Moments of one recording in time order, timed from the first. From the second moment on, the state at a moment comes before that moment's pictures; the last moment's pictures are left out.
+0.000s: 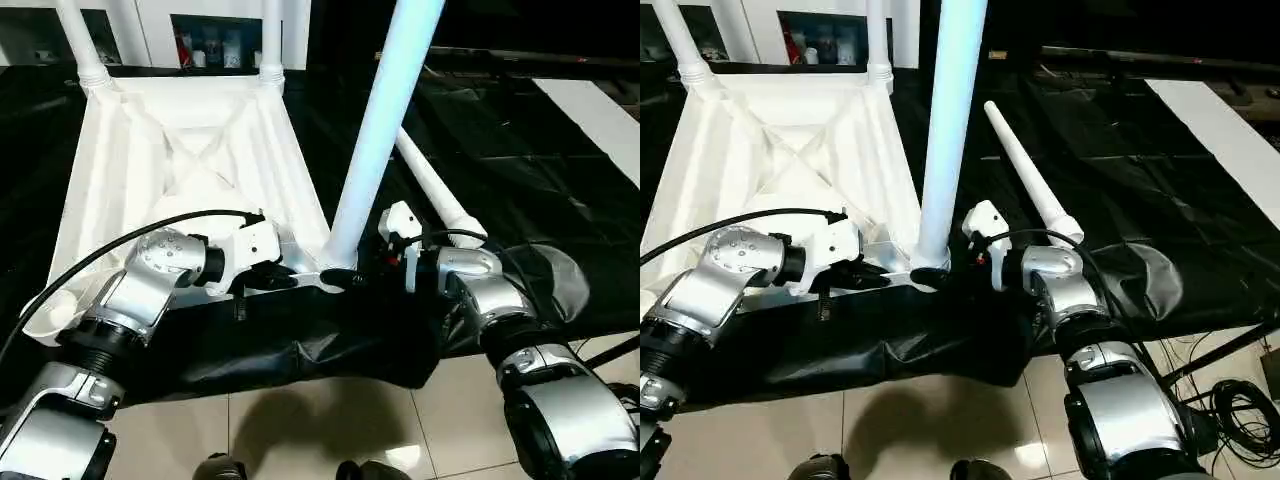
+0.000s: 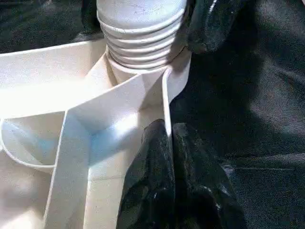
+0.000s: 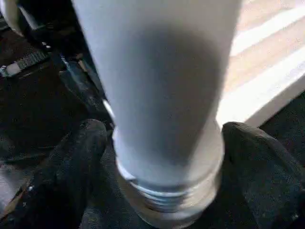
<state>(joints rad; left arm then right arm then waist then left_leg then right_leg) -0.61 0.50 -0.29 0.46 0.06 0.06 -1.17 -0.77 -0.19 0.09 1.02 0.12 -0.16 1.17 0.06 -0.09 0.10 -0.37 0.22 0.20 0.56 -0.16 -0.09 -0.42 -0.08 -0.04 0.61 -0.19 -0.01</state>
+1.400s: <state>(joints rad) -0.80 0.20 -0.27 0.73 0.18 0.28 -0.67 -0.88 0.05 -0.07 1.20 0.11 -0.17 0.22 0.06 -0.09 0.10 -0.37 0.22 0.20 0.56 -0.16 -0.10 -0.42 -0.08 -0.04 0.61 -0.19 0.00</state>
